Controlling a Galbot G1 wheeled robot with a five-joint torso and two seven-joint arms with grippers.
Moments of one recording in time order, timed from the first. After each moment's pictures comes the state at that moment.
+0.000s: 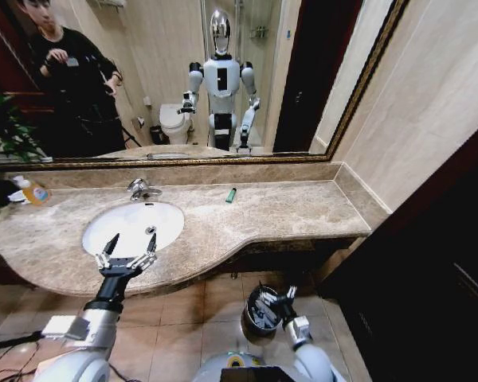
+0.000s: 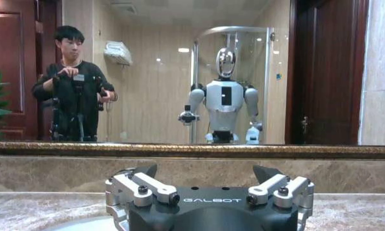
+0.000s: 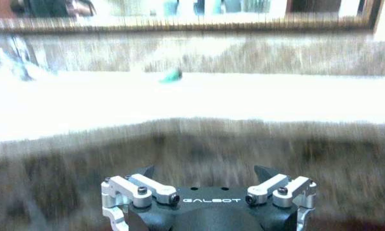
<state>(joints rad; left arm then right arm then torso) 1.84 -1.36 -0.82 -2.47 -0.37 0.04 0.05 -1.56 1.21 0.19 1.94 0.16 0.10 0.27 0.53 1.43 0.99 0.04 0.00</state>
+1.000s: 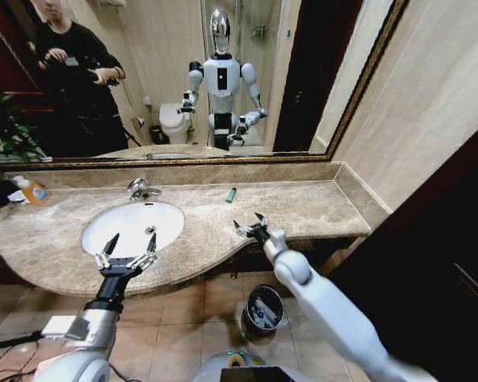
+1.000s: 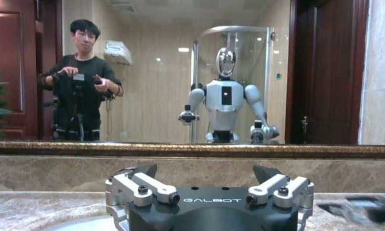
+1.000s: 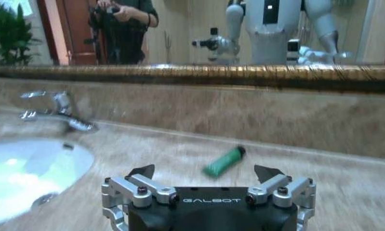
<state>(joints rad) 1.84 -1.36 -0.82 -2.47 -0.37 0.04 0.05 -0.70 1.17 -0.07 1.71 0.55 -0.36 0.18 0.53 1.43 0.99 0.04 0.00</state>
